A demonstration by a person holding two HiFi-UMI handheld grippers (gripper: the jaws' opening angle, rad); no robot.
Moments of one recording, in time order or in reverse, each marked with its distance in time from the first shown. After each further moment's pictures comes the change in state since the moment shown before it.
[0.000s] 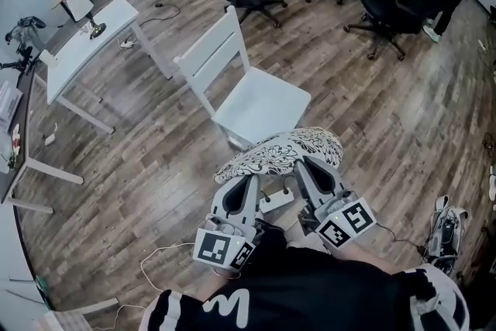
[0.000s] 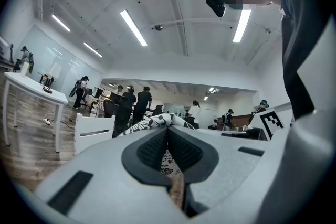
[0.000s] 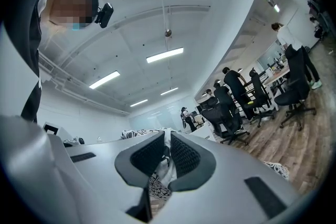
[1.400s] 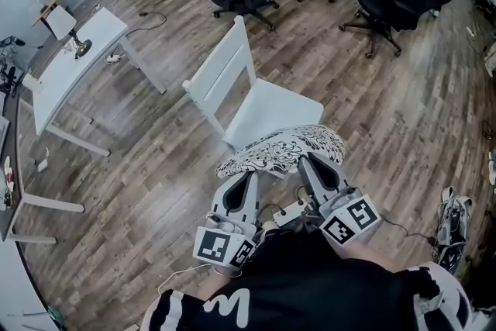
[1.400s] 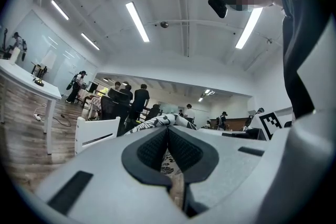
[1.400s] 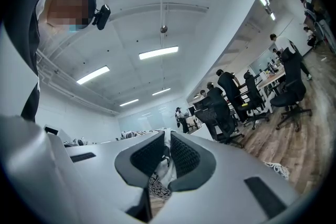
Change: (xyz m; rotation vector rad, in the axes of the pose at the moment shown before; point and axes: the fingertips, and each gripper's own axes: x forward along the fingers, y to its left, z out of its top) left arm 0.051 0.140 0.020 -0.044 0.016 -0.091; right arm 0.134 -0.011 -0.020 -0.014 -0.019 -0.111
